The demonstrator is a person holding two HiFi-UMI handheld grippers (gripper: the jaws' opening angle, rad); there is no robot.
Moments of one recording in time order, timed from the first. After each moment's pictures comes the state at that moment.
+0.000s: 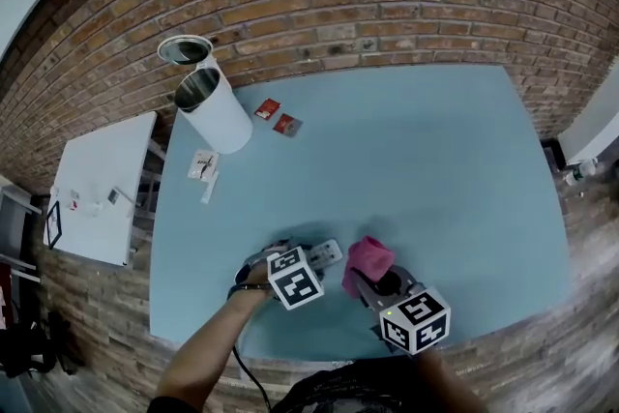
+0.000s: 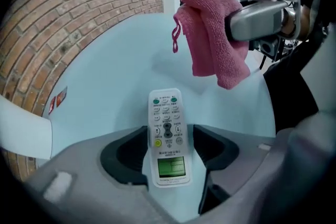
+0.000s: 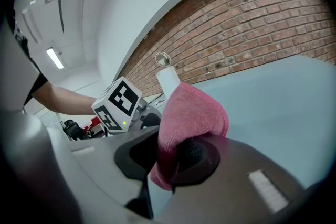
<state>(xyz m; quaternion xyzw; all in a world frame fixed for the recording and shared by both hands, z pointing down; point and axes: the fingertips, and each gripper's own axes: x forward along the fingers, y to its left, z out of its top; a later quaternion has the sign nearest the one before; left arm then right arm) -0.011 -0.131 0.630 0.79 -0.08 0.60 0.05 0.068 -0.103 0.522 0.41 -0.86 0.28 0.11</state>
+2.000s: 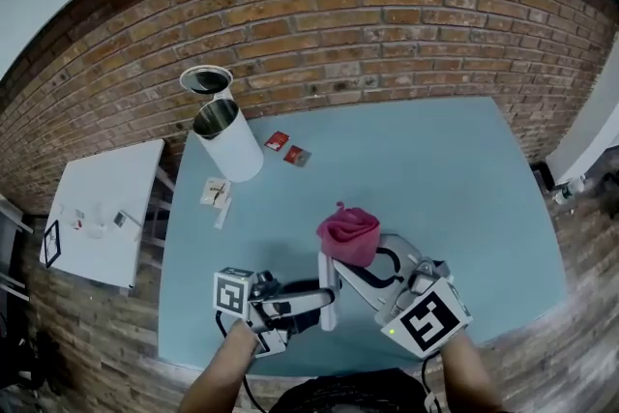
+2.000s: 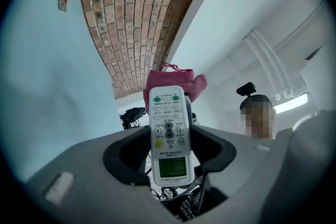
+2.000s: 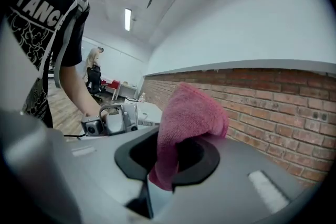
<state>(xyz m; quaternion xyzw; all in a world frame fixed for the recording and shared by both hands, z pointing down) 0.007 -0.096 0.387 0.82 0.12 -0.15 0.54 -0.001 -0.129 0.335 0.31 -0.93 -0.14 0.16</state>
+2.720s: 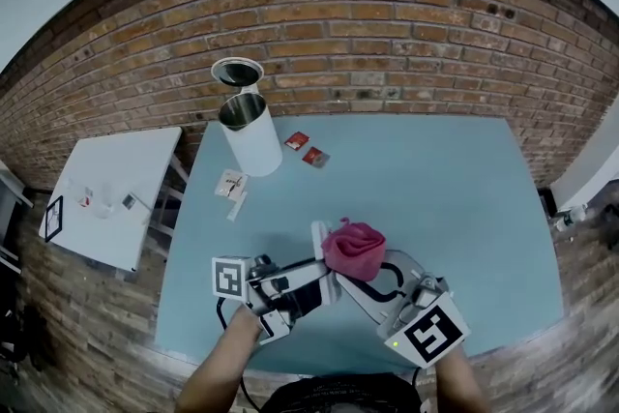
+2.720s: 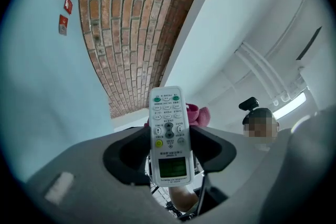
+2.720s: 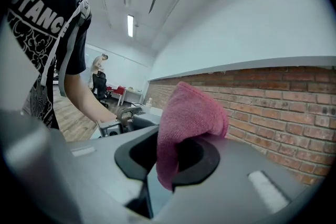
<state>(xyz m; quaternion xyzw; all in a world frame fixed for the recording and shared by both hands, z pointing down) -0.025 -0.130 0.365 0.81 0.07 -0.24 0.54 -0.030 -0.105 0.334 0.28 -0.94 -0.13 0.14</state>
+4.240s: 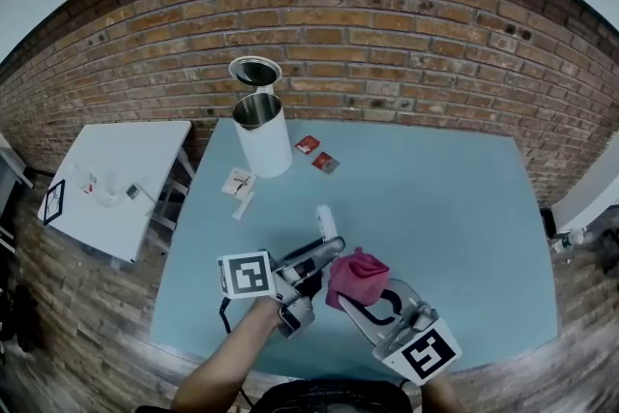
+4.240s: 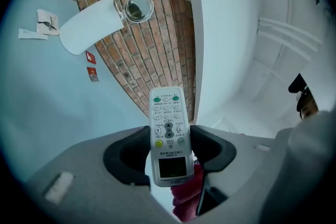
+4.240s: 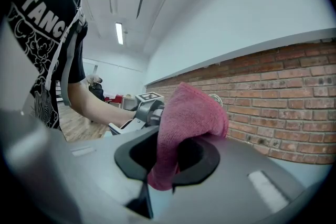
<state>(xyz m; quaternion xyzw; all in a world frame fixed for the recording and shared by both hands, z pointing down) -0.034 -0.186 0.401 0.81 -0.20 -0.17 0.53 -0.039 -0.088 0.355 0.28 -0.95 -0.06 0.08</state>
